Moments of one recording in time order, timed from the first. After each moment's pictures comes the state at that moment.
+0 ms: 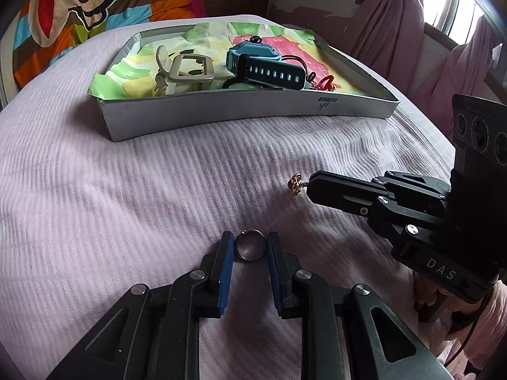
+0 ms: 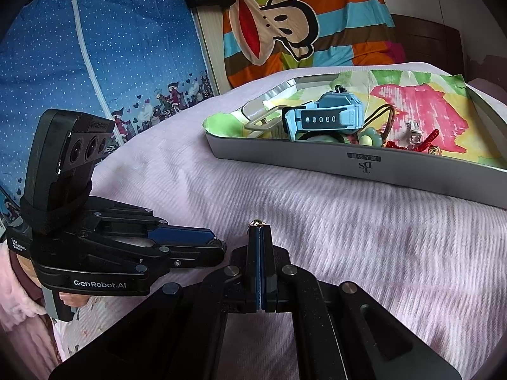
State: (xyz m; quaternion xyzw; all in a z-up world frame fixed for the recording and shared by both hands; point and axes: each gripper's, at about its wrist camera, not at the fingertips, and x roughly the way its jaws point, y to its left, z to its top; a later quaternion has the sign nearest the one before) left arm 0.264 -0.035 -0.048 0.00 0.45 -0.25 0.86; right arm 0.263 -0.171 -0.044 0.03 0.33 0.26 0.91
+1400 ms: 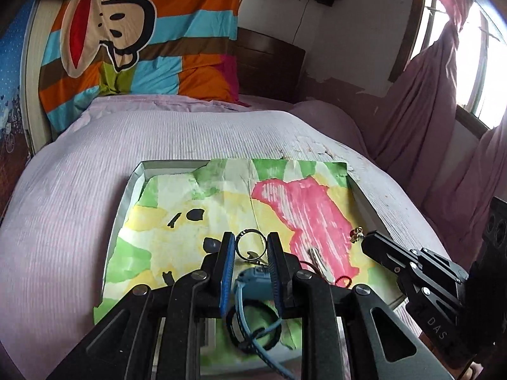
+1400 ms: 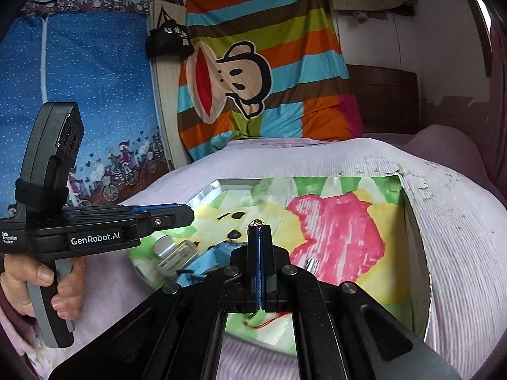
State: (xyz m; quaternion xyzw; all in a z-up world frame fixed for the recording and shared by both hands) left arm 0.406 -0.065 0.060 -0.09 0.35 -0.18 0.91; right arm 0.347 -0.234 0.060 0.03 0.24 0.14 0.96
